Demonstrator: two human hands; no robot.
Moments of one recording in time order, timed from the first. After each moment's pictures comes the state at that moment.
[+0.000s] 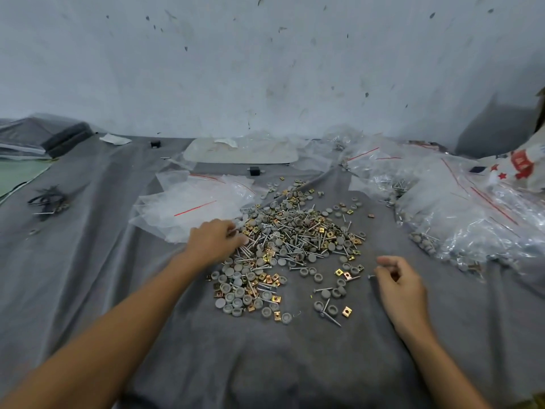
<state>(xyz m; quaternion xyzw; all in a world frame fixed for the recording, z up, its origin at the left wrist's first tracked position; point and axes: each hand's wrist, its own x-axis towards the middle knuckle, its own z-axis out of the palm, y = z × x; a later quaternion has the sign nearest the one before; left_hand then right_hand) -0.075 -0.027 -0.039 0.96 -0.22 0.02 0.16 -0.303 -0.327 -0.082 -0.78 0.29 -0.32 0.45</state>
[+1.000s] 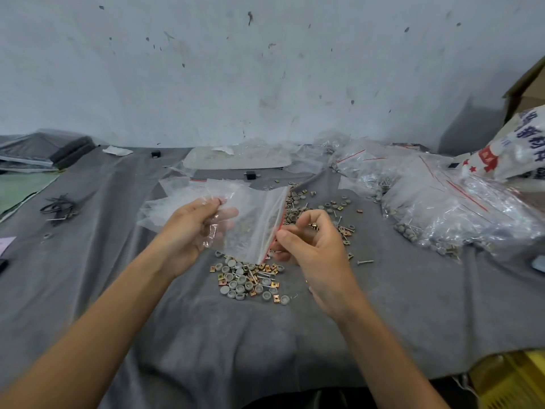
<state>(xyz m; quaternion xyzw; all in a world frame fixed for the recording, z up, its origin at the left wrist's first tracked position) -0.174 0.016 0.059 0.60 -0.09 -0.19 0.77 -0.309 -0.165 0.036 -0.60 0.01 -0.23 0.76</state>
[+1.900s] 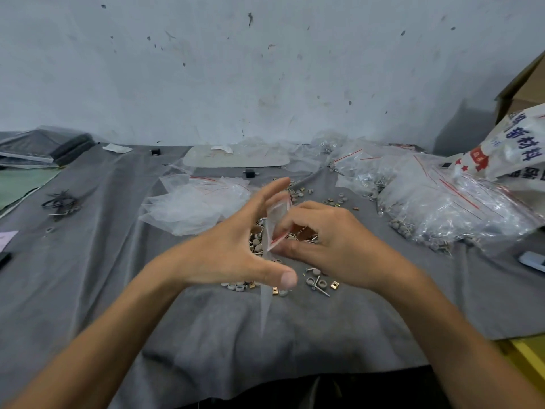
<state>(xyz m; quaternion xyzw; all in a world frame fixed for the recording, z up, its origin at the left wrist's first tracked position) -0.253 0.003 0.094 0.72 -0.49 -0.18 0.46 -0.348 -0.191 0.103 -0.92 -0.16 -0.16 0.32</state>
